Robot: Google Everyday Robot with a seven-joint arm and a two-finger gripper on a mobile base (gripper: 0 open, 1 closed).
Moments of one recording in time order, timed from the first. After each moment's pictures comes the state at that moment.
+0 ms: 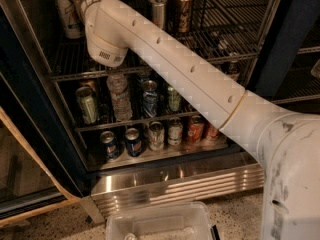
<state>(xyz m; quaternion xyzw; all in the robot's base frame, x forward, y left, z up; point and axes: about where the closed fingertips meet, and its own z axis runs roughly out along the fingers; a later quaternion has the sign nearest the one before) 0.789 0.181 1.014 -0.15 0.70 0.12 0.69</state>
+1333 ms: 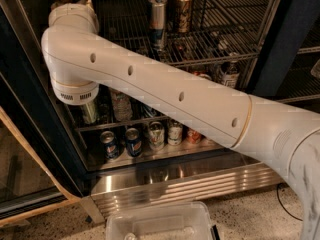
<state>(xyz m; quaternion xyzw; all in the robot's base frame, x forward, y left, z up) 0.684 0.191 1.037 -0.10 0.68 0.07 0.73</state>
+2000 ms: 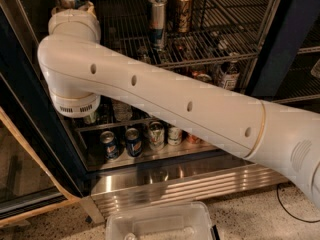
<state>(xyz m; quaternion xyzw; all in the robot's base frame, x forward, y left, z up) 0.656 0.184 1.036 -0.08 0.68 0.08 0.72</state>
